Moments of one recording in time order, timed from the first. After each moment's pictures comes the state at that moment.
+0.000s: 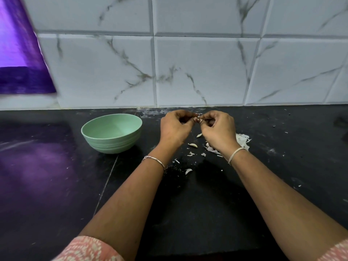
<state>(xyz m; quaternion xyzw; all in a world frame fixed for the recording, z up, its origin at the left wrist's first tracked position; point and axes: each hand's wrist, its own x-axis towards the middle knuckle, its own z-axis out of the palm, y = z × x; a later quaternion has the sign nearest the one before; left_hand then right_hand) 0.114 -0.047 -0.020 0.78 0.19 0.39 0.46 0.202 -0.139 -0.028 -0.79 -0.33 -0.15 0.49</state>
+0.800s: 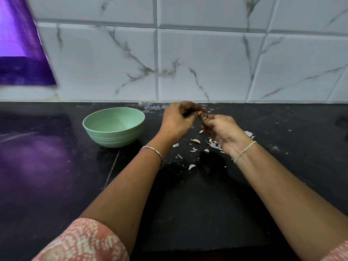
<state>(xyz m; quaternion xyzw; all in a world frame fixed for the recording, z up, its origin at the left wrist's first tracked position) 0.115 -0.034 -0.019 0.79 0.07 0.39 0.46 0.188 -0.145 -0.019 -0.63 -0.22 0.21 0.72</state>
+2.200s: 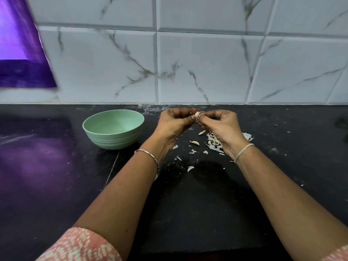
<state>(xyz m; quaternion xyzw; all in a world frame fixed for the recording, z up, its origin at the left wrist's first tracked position) 0.113 -0.031 -0.024 0.60 0.10 0.30 0.74 0.189 -0.147 -0.019 -0.65 -0.29 0.07 0.70</state>
